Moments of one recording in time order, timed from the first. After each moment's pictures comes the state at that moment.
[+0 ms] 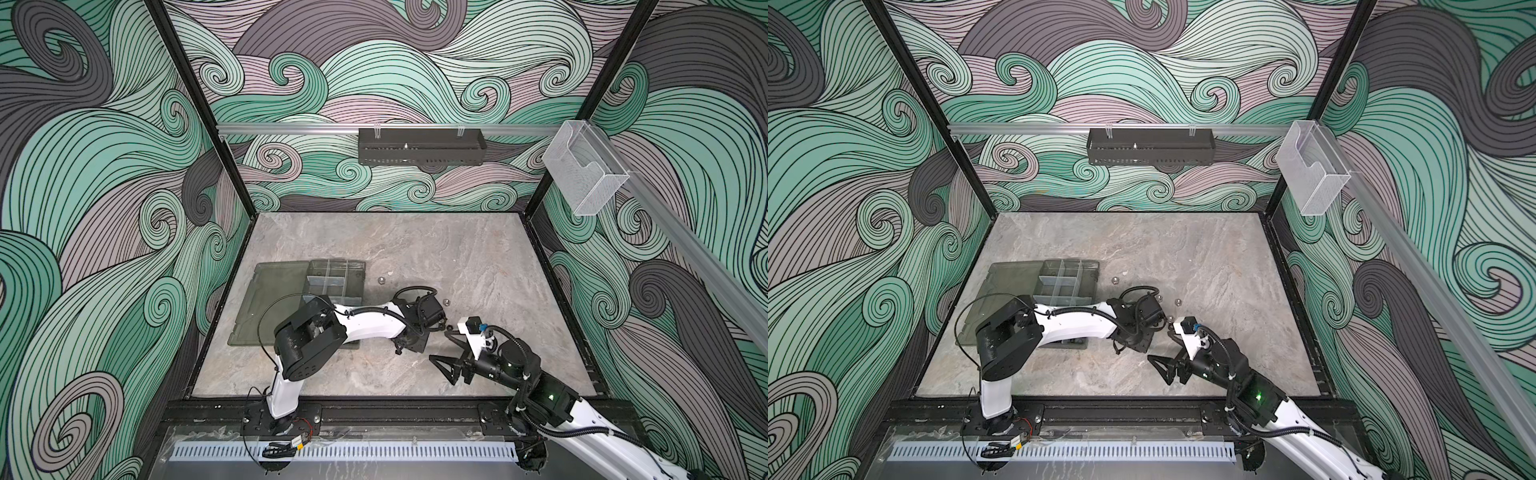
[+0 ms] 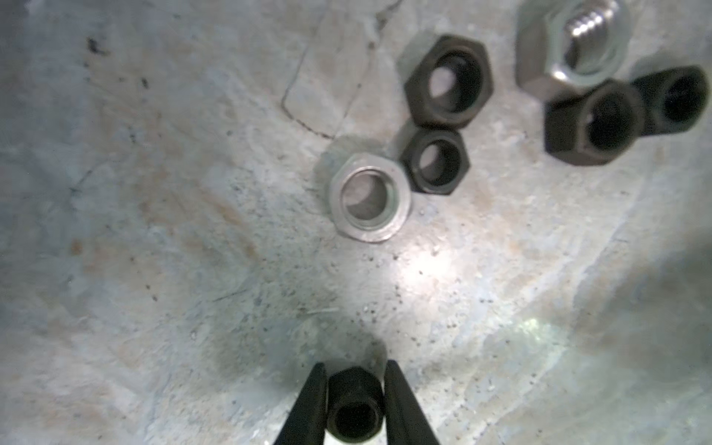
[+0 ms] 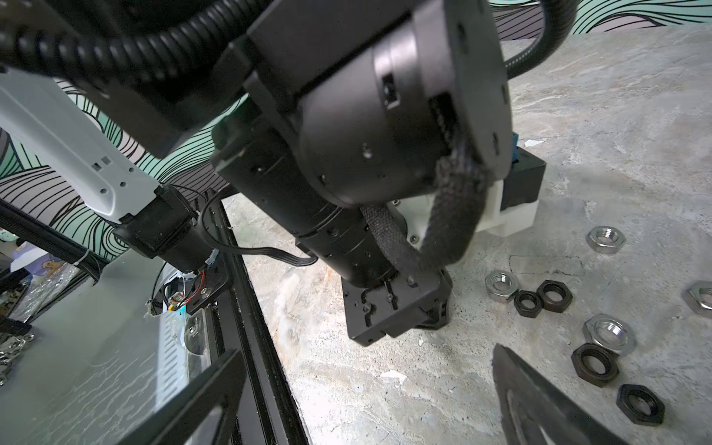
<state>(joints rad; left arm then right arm) -1.04 1.93 1.25 -0.65 -0.10 -0.65 0.81 0.25 0.13 -0.17 -0.25 0.29</state>
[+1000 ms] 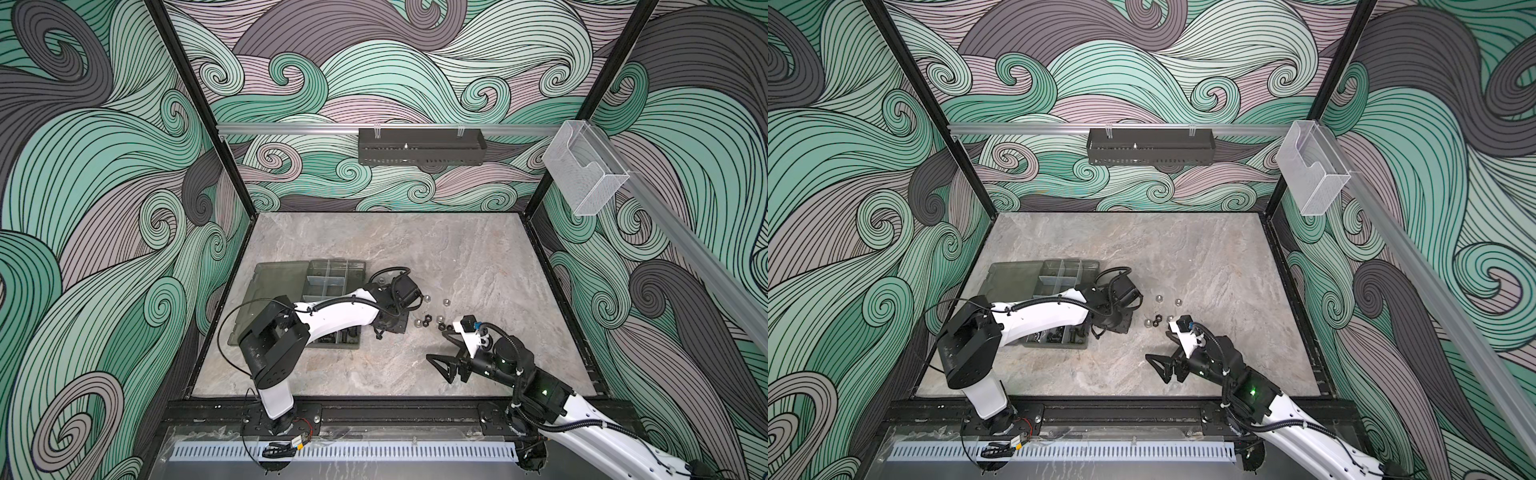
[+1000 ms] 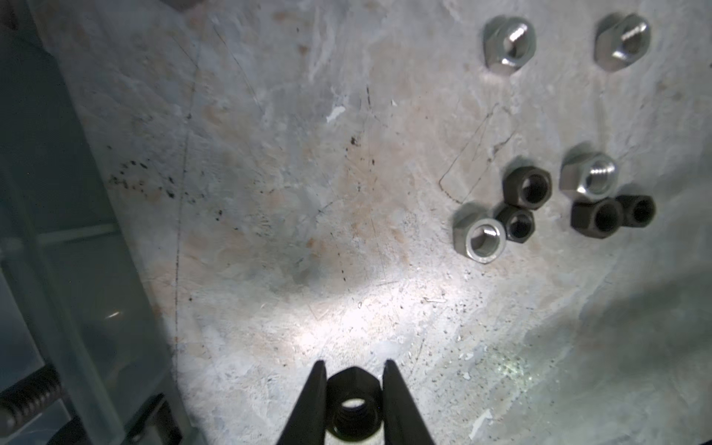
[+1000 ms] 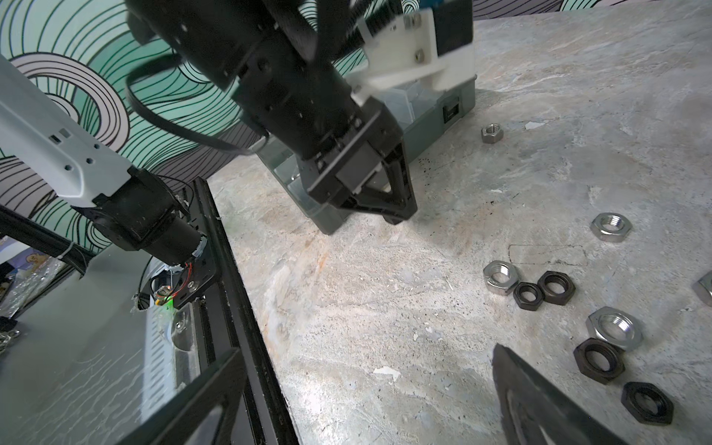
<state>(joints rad) -0.90 1.71 1.19 -0.71 -0.12 -0.63 0.81 0.41 0.13 -0.08 -0.25 0.28</state>
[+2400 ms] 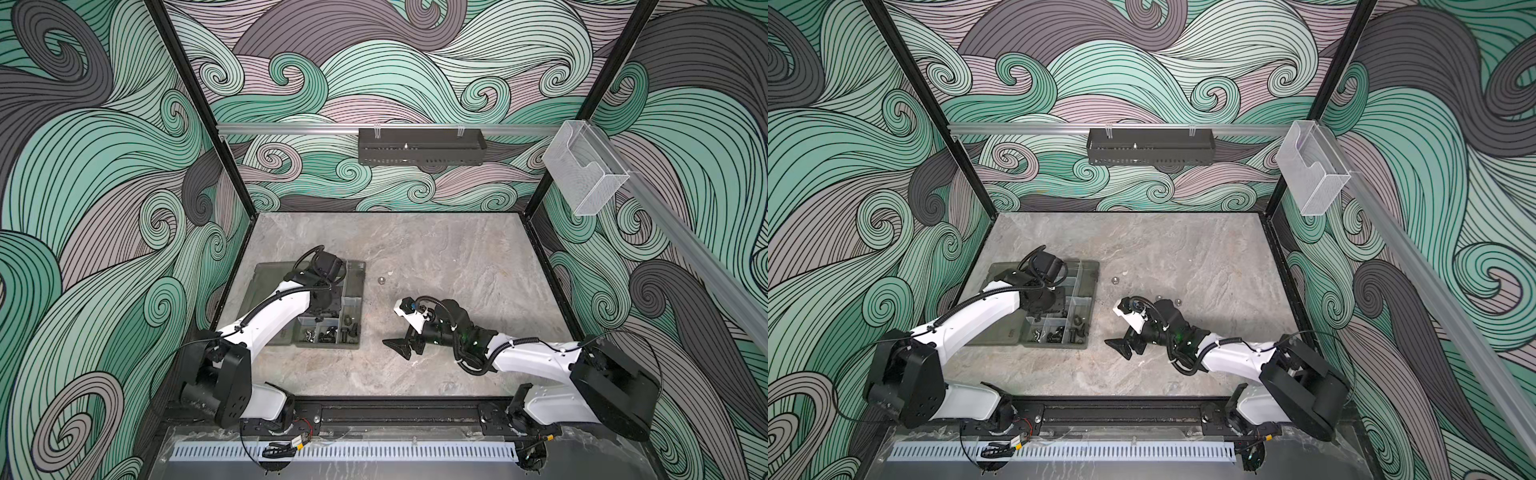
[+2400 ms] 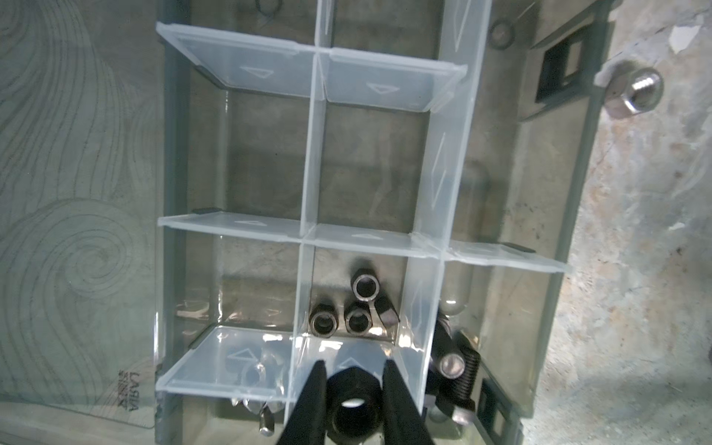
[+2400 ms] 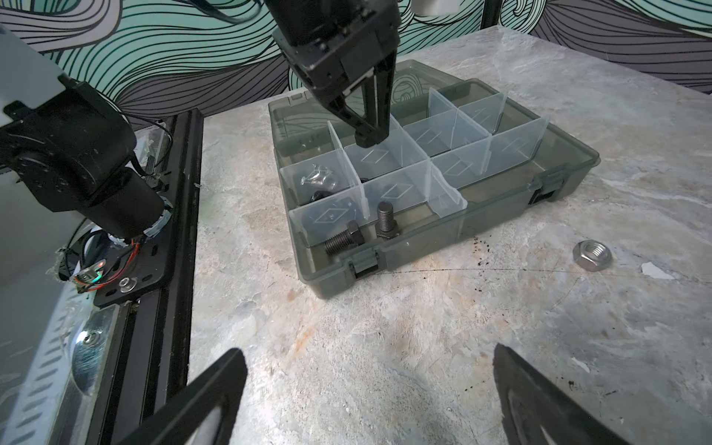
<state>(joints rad) -0.39 1.46 1.00 -0.82 -0.15 -0.46 0.88 1.36 0.47 0.49 -0.34 -0.05</state>
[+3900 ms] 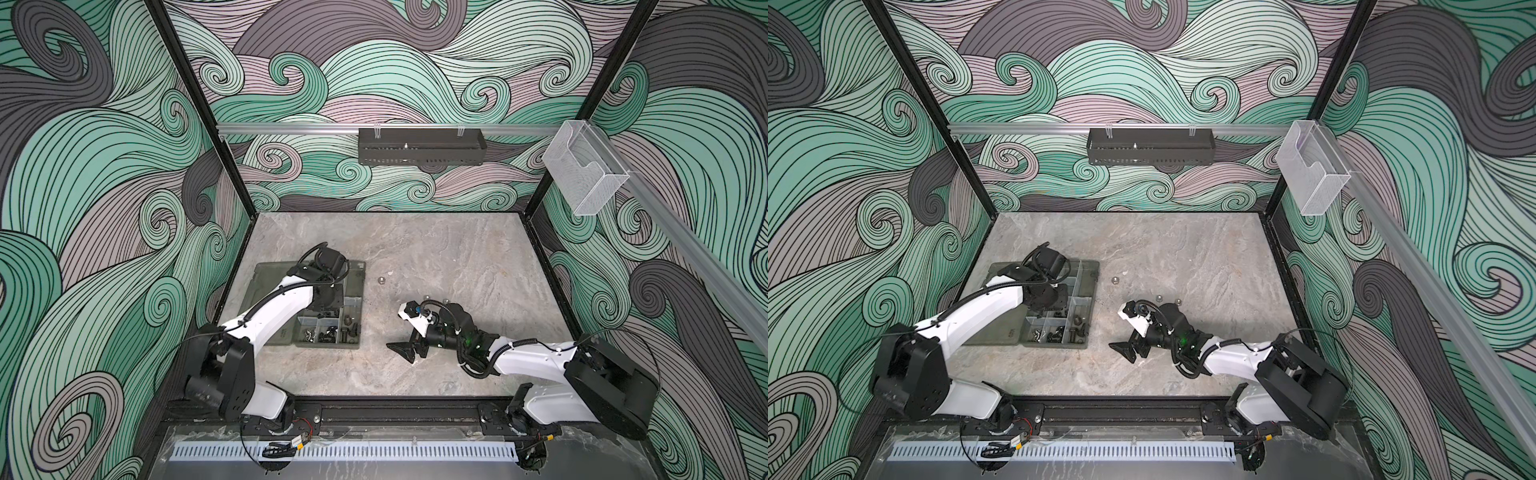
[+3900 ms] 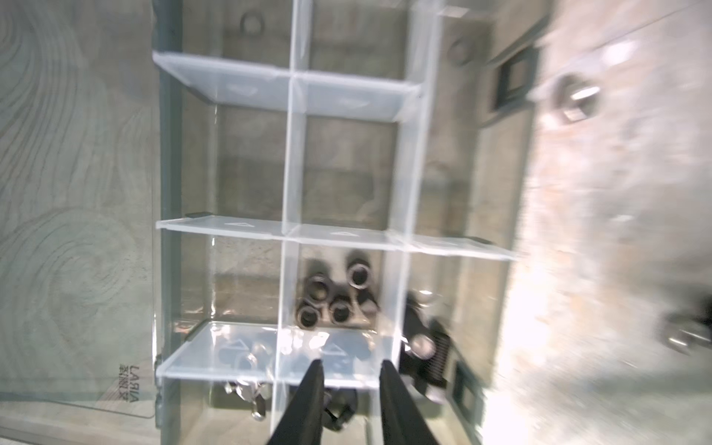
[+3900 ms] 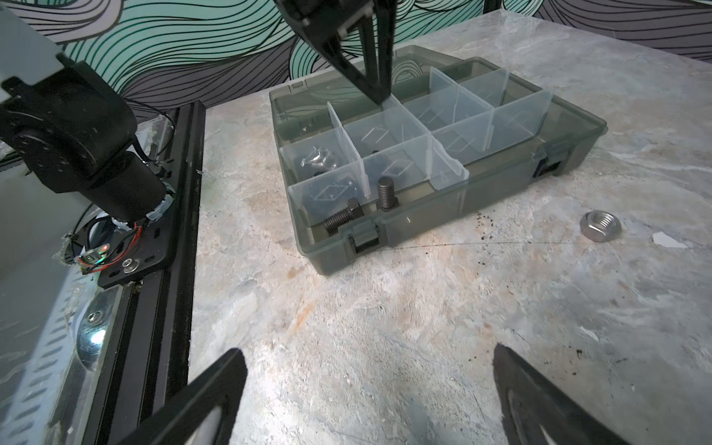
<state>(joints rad) -0.42 1.35 1.03 -0.87 -0.10 -0.46 0.84 1.36 0.39 0.55 -0.38 -0.04</state>
